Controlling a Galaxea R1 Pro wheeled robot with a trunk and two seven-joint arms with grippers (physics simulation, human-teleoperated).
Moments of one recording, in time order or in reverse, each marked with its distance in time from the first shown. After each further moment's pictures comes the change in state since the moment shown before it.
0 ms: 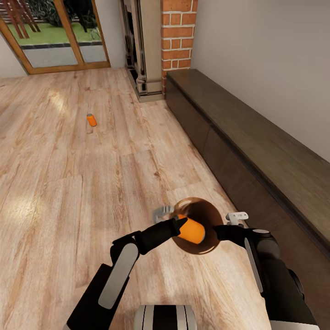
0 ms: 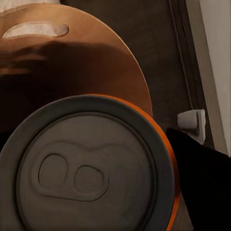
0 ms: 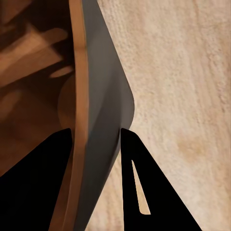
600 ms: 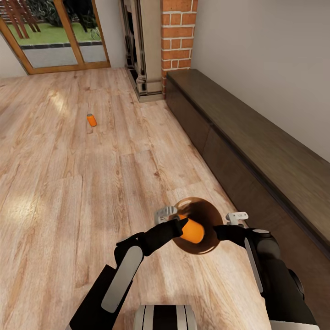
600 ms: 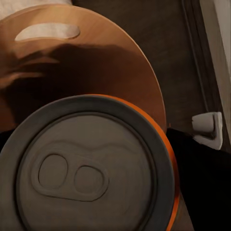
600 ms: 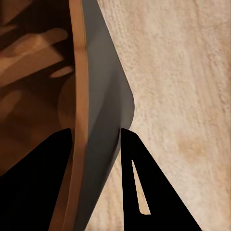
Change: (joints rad) left arm 0.000 0.000 -0.054 -0.002 -0.007 -0.057 0.086; right arm 0.000 0.000 0.000 -0.001 -0.002 0.000 0.000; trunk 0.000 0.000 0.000
